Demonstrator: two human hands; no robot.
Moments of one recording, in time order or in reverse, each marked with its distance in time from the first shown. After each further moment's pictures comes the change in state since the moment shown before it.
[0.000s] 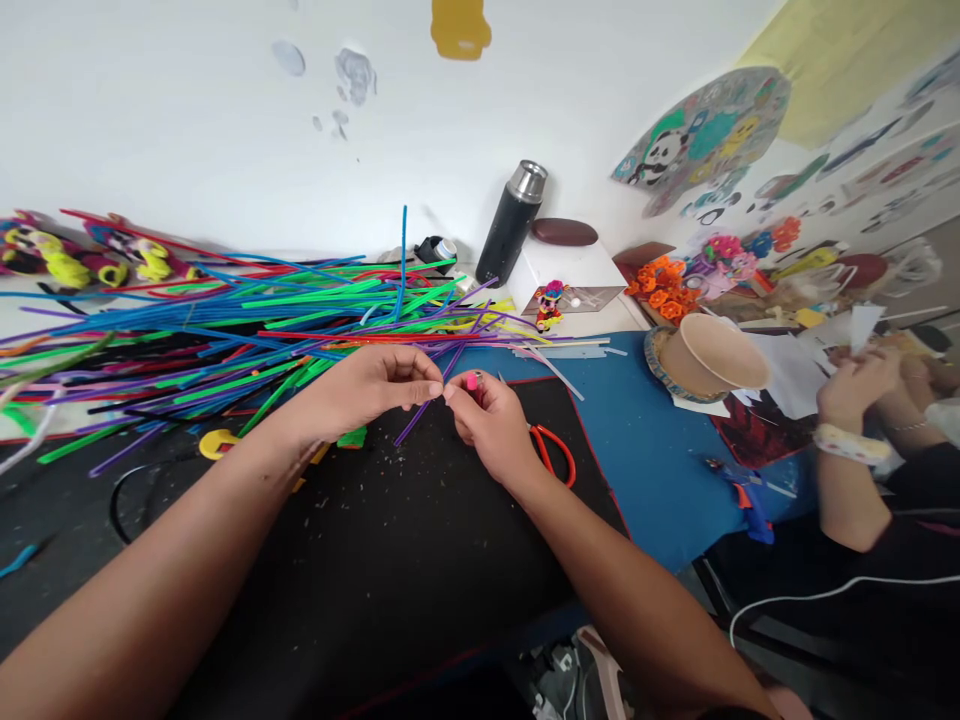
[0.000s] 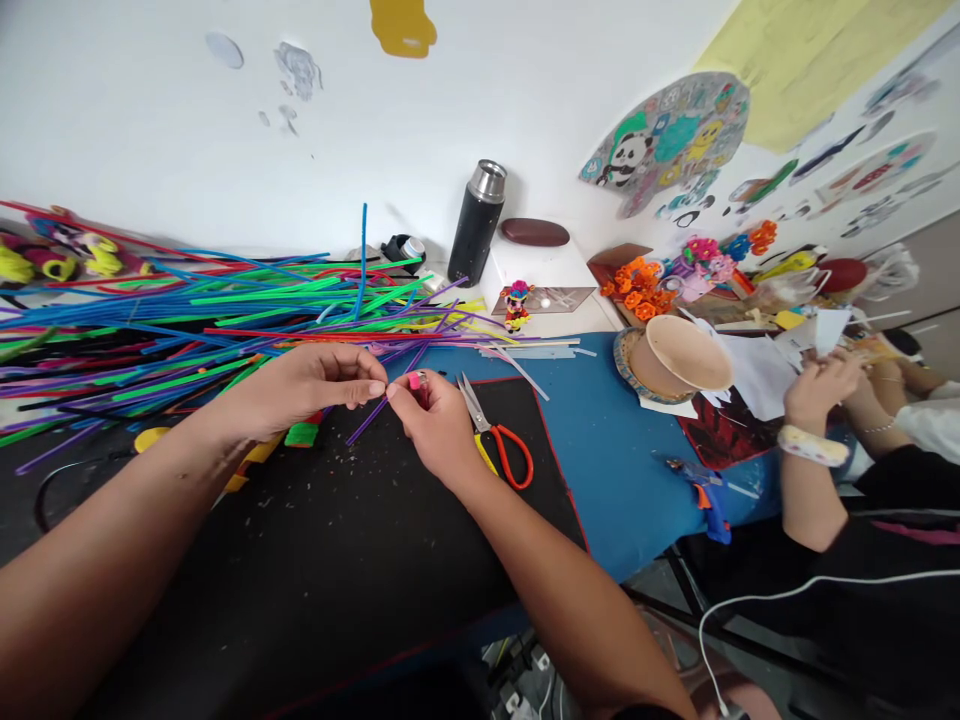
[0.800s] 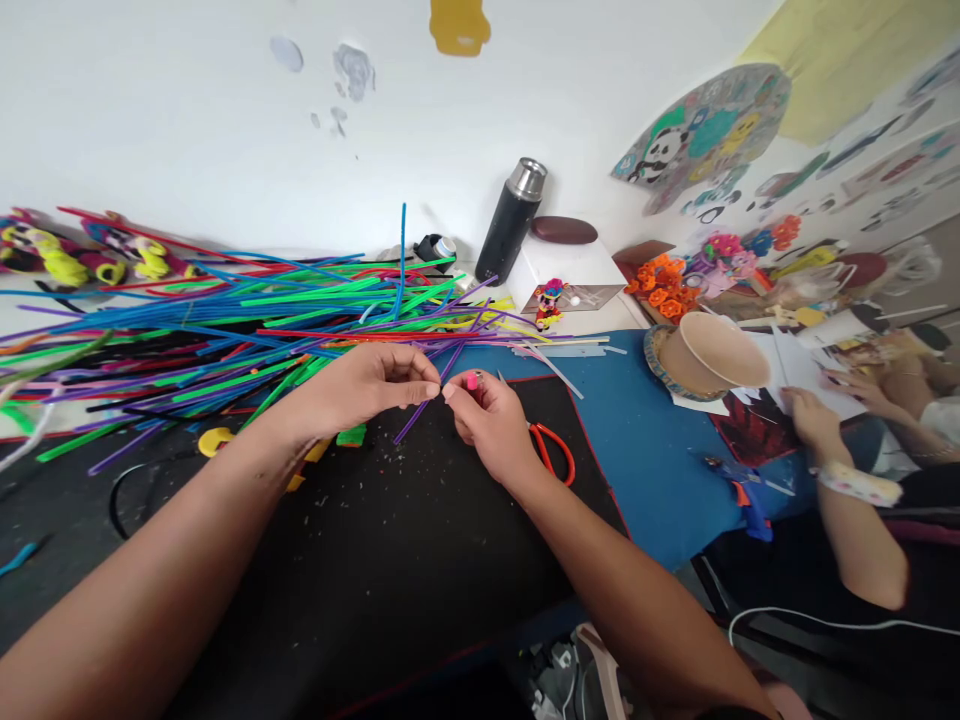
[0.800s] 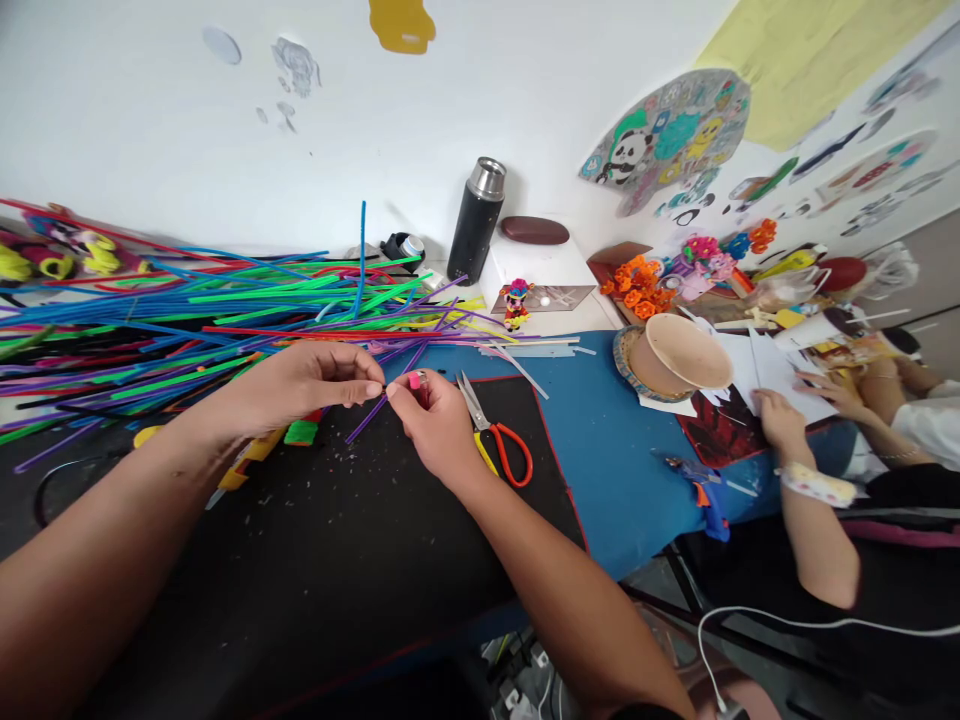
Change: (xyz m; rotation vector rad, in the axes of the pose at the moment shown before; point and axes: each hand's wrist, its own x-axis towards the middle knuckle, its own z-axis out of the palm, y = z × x) left_hand -0.002 0.006 -0.003 0.077 -0.024 0.006; right_hand -0.002 0.000 0.000 0.025 -0.008 -0.004
